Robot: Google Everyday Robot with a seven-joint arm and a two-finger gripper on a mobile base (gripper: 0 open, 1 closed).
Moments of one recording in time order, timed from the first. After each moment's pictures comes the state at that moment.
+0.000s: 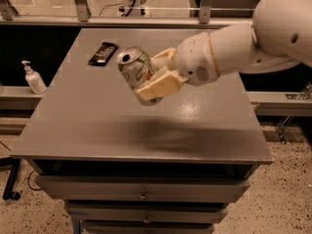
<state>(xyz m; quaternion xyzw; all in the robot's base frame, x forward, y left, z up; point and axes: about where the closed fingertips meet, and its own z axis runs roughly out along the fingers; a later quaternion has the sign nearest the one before) 0.497 0.015 0.946 -0.57 0.63 0.31 0.42</state>
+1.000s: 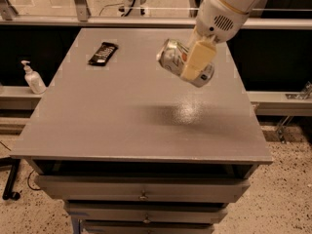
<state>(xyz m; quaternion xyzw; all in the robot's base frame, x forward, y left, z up) 0.546 -0.087 0.952 -0.62 0.75 0.10 0.18</state>
